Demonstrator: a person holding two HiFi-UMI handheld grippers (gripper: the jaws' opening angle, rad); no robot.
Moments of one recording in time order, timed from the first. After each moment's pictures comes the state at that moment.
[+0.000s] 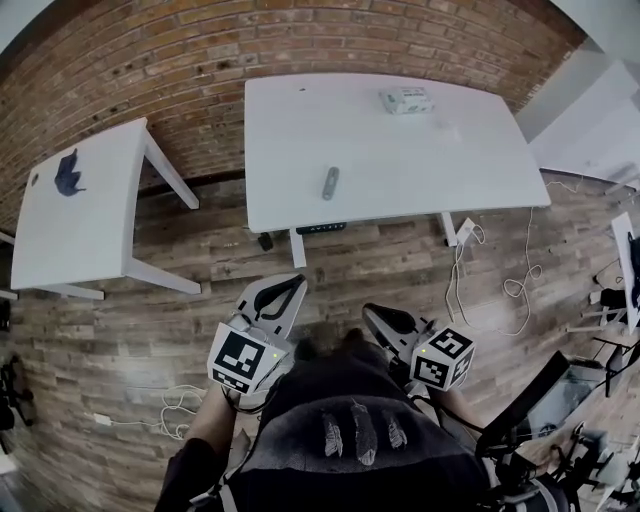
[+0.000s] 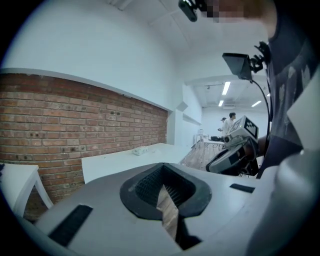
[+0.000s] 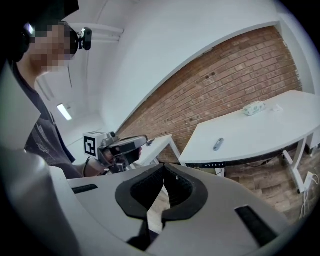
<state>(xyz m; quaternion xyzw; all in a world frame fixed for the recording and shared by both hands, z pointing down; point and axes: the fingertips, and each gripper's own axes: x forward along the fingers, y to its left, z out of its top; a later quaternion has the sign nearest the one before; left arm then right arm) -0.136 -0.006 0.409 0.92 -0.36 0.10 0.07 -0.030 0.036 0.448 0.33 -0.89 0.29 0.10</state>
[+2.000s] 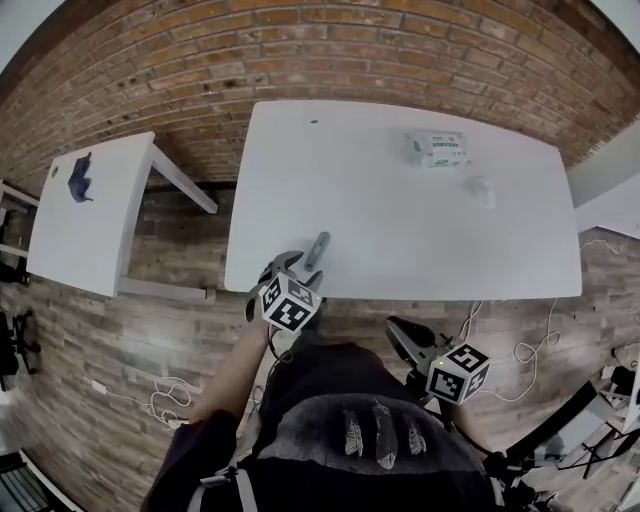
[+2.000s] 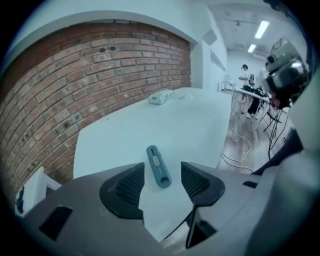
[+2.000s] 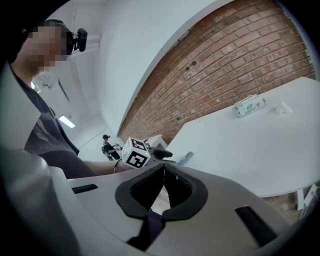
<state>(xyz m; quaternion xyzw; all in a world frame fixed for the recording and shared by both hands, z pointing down) -0.063 -0.245 0.608 0.79 -0.42 0.41 0.15 0.093 -0.157 0.477 0.27 -0.89 0.35 0.12</state>
